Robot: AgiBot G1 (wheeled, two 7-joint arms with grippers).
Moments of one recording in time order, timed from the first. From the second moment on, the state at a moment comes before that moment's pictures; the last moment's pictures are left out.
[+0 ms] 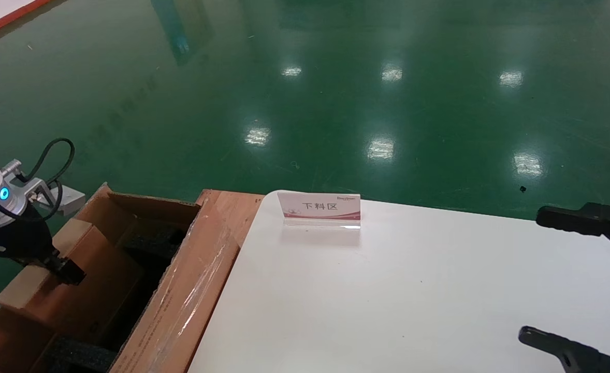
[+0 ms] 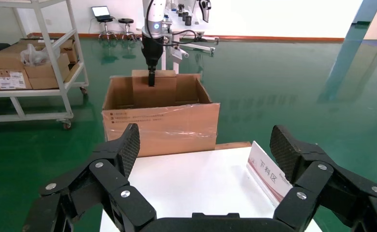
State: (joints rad) left arm -2.23 0.70 2.44 -0.69 1.29 1.22 -1.31; right arm 1.08 -0.60 -0.30 1.28 -0.72 -1.49 0.18
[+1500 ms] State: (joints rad) left arm -2.34 0.67 2.38 -0.86 1.30 1.12 -1.15; right arm 1.08 -0.60 -0.30 1.28 -0.72 -1.49 0.18
